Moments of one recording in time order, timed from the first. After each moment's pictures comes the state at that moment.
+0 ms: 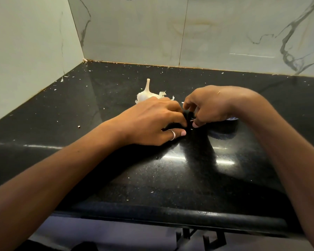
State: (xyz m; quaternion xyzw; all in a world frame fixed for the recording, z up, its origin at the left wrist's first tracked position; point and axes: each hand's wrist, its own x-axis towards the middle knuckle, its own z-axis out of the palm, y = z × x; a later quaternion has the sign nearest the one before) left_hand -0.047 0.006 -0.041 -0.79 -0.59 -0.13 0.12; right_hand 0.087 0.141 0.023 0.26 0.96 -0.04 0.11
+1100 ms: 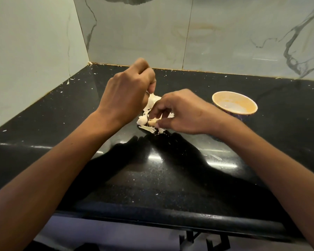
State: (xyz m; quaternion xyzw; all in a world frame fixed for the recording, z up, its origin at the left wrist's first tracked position) left_hand -0.080 -0.007 -0.013 -0.57 -0.71 -0.25 0.32; right_hand 0.061 0.106 -0.007 0.03 0.98 -0.14 -0.12
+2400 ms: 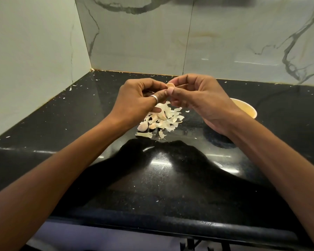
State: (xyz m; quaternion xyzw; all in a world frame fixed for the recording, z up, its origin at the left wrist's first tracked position) left_hand -0.066 0.000 -0.016 -0.49 -0.64 -0.58 -0.08; right_hand 0.072 0.126 0.006 0.13 0.75 -0.59 -0.26
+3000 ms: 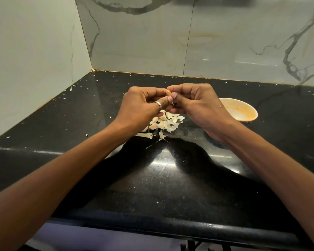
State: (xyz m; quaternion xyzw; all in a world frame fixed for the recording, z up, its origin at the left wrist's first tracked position) left_hand -0.056 0.005 -0.026 -0.46 -0.64 -0.61 -0.13; right_hand 0.061 0.127 -0.017 0.15 0.77 -0.55 -0.29
